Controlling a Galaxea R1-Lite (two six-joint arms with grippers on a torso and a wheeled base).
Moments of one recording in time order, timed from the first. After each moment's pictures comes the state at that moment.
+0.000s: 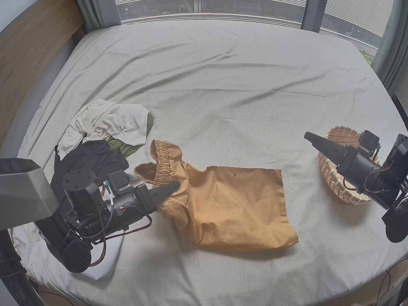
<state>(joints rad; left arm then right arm) -0.43 2.03 -0.43 -1.54 -0.43 -0.79 0.26 1.65 -0.41 -1.37 0.46 0.61</state>
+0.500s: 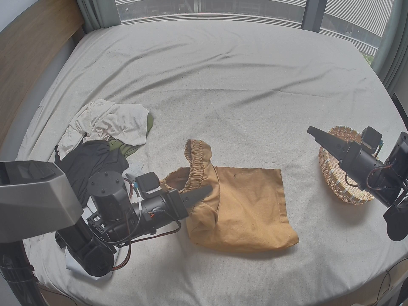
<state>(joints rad) -0.57 2.11 -0.54 -1.55 -0.42 -0.79 0.25 1.64 -0.42 -1.39 0.46 0.61</state>
